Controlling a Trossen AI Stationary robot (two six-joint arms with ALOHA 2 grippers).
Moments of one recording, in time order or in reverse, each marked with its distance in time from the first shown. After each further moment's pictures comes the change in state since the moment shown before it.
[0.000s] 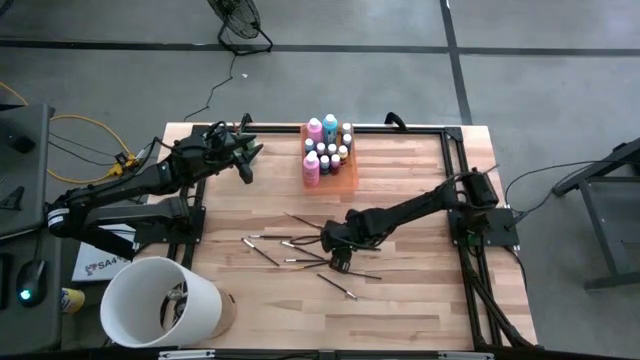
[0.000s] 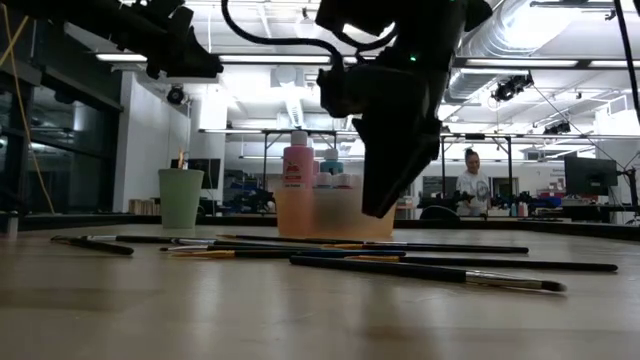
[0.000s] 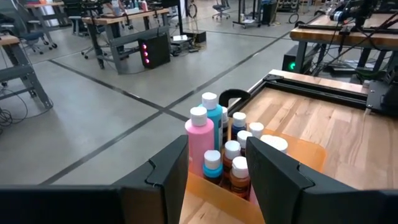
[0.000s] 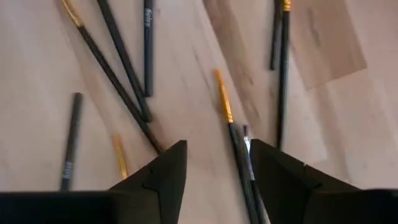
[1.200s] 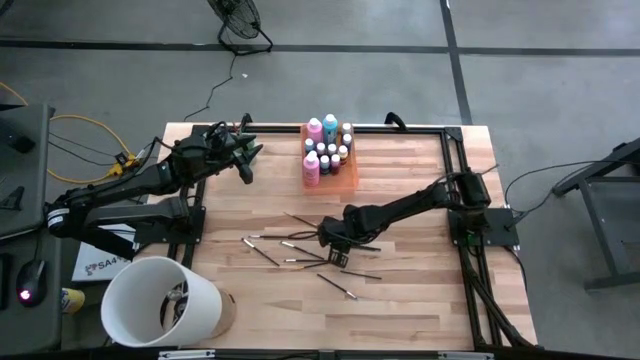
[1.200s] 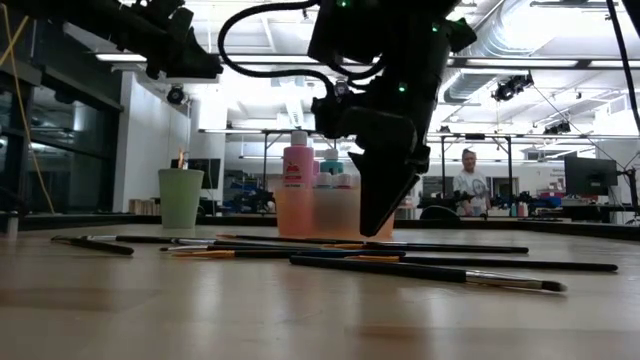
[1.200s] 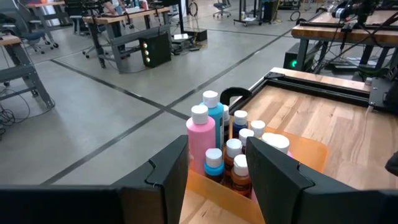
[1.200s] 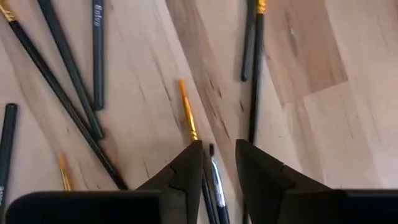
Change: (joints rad) left arm 0.000 0.000 0.000 -0.007 -0.001 0.005; right arm -0.041 0.054 0.001 0.022 0.011 -0.060
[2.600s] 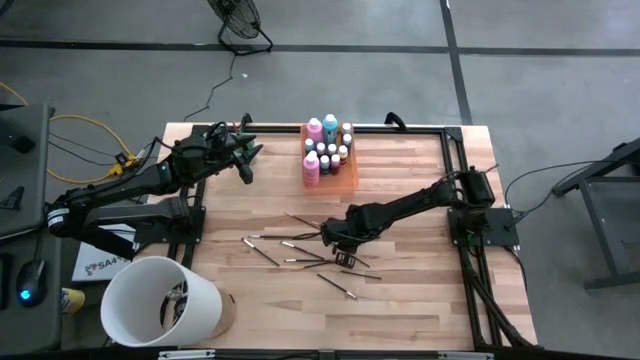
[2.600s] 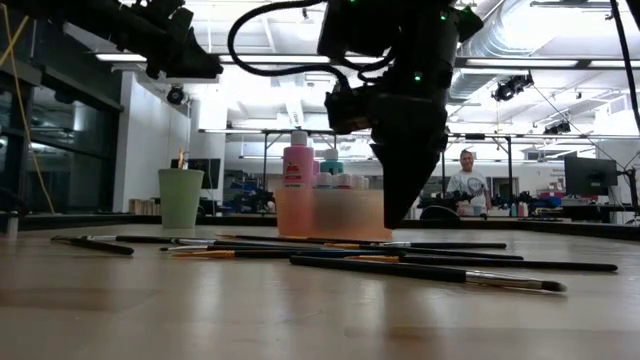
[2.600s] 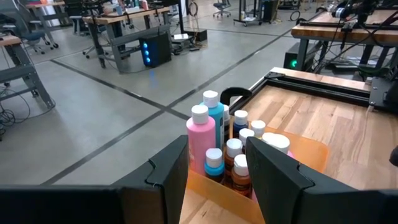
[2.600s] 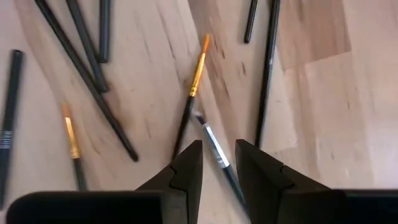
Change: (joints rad) left arm 0.000 0.000 0.000 0.000 0.000 0.002; right arm -0.001 -0.040 0.000 -0.104 -0.045 -0.063
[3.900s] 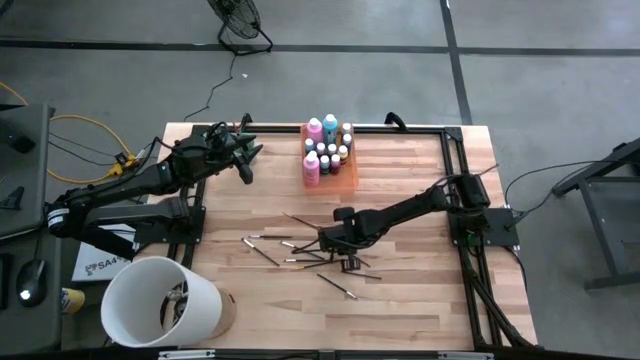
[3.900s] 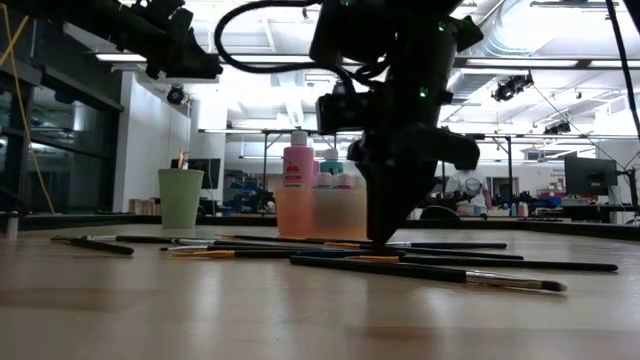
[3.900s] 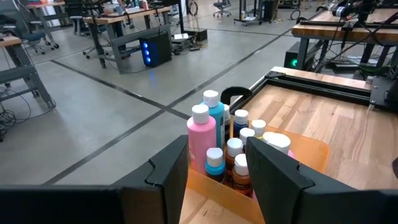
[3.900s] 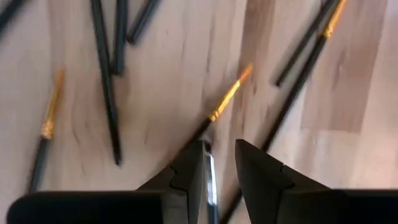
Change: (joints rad) left arm 0.000 0.000 0.000 -0.002 0.000 0.004; right arm 0.027 0.052 0.001 0.087 0.059 -0.394
